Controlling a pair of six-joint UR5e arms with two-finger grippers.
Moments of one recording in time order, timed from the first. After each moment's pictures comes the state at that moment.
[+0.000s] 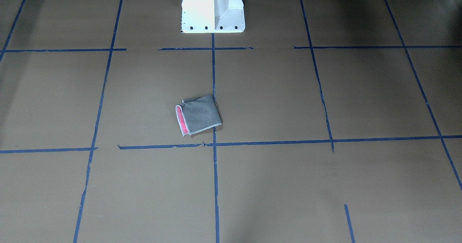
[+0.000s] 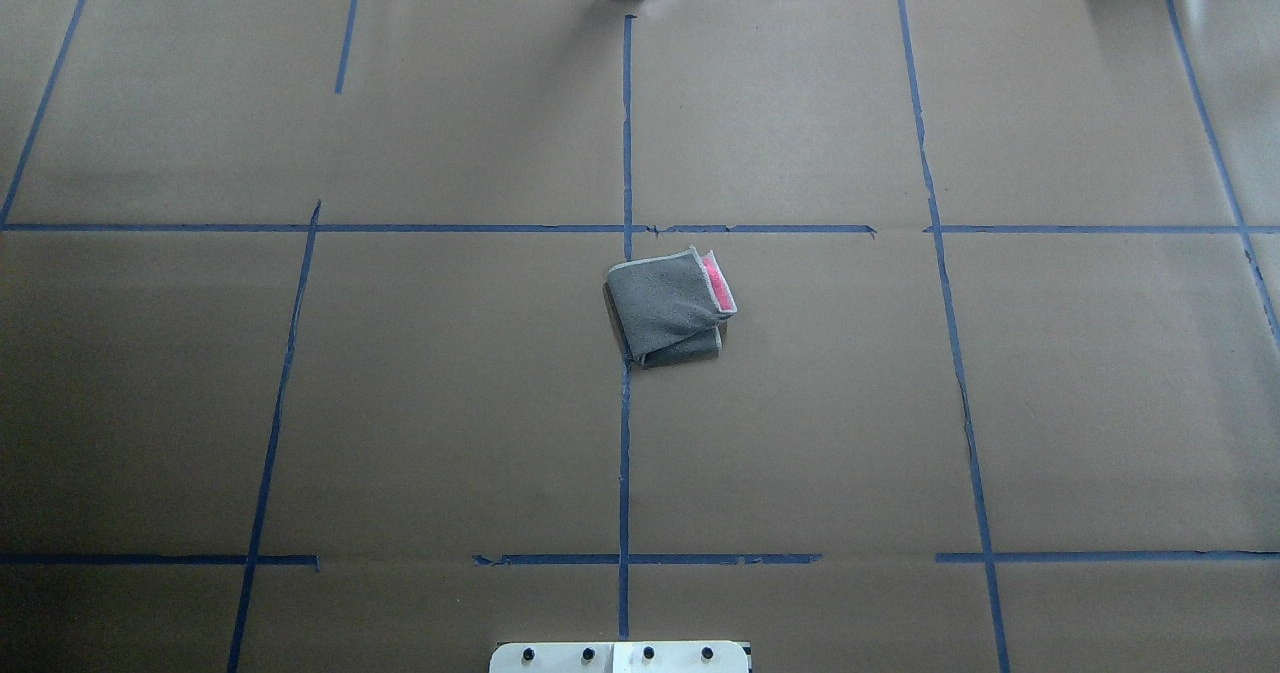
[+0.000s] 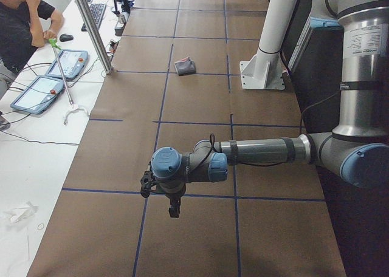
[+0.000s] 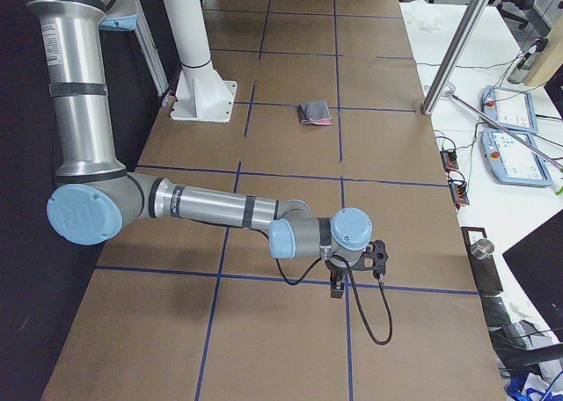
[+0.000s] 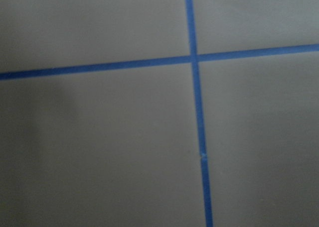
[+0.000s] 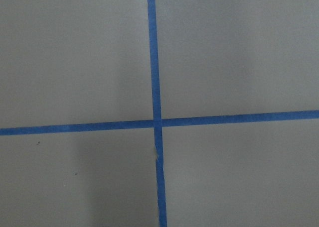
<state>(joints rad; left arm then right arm) -1.59 -1.48 -1.57 -1.60 -2.36 0.05 1.54 -1.51 1.38 -1.36 2.41 0.15</state>
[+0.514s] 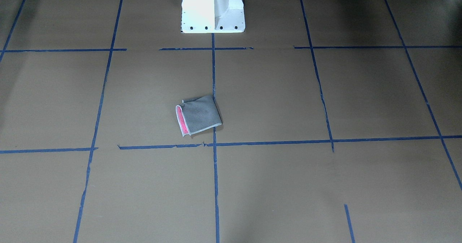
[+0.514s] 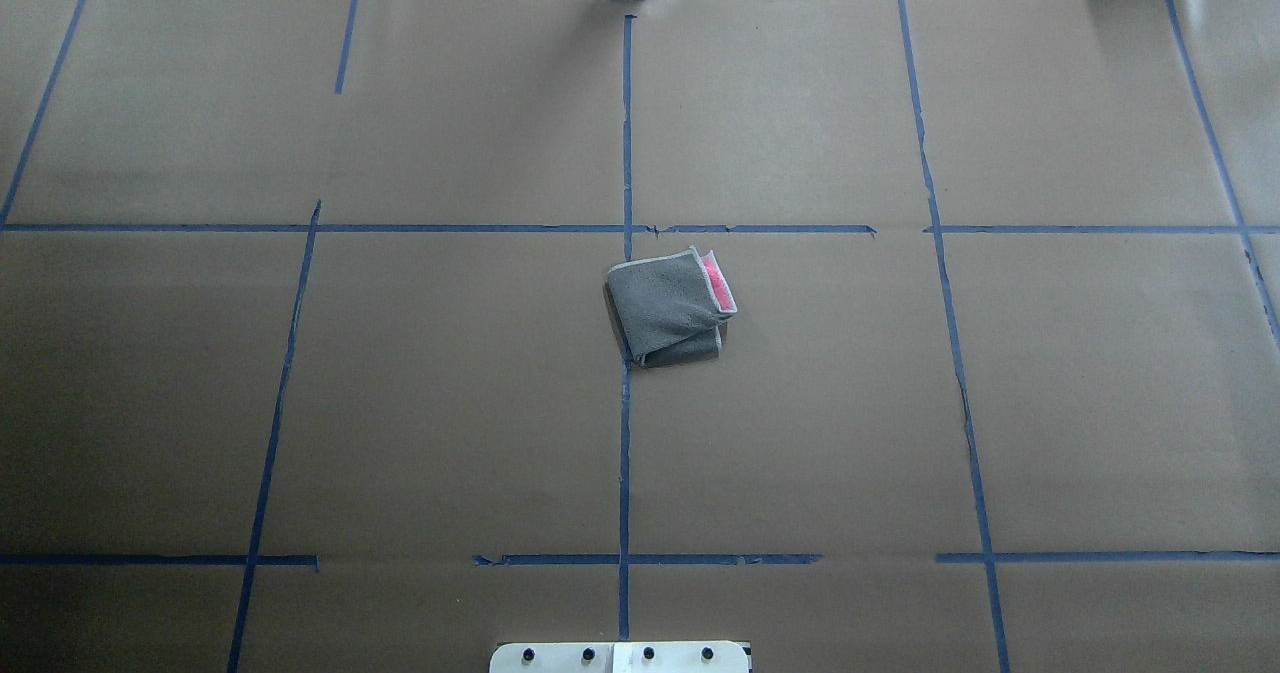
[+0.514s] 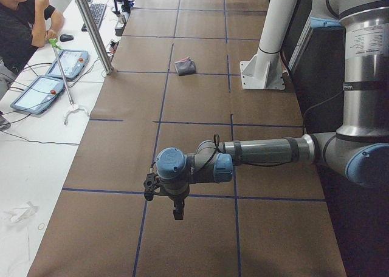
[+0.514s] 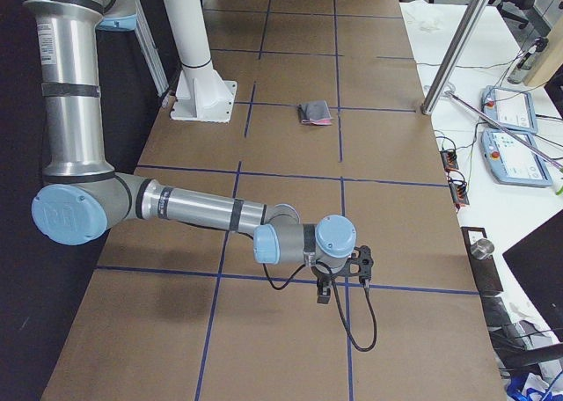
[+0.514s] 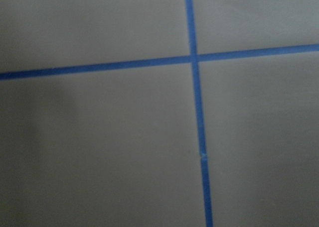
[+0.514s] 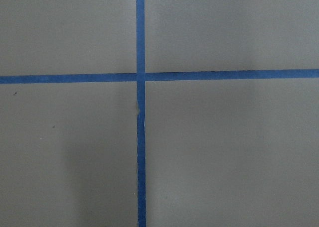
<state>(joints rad) -1.60 -1.48 -1.58 -1.60 -2.34 0.01 1.54 -1.62 1.47 -1.35 2.38 0.08</state>
